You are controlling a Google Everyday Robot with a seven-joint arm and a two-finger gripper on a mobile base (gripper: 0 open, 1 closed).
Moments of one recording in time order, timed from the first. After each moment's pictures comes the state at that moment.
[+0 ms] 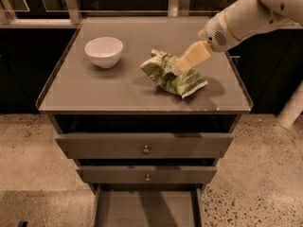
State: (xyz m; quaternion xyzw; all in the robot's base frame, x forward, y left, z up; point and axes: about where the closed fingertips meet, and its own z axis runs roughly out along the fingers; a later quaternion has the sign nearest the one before) arm 0.637 -0.123 0.925 -0.46 0.80 0.15 0.35
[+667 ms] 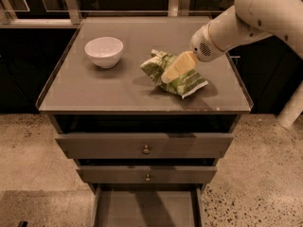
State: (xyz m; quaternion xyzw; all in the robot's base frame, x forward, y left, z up) arm 0.644 -0.100 0.894 -0.44 0.82 0.15 0.34
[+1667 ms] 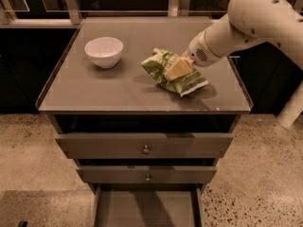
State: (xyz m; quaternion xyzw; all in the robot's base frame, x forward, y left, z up) arm 0.647 -0.102 0.874 -0.42 0.83 0.13 0.33
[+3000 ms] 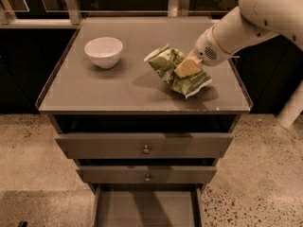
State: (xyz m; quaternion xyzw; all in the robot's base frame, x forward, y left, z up) arm 0.619 -0.110 0.890 -0.46 0.82 0.13 0.31
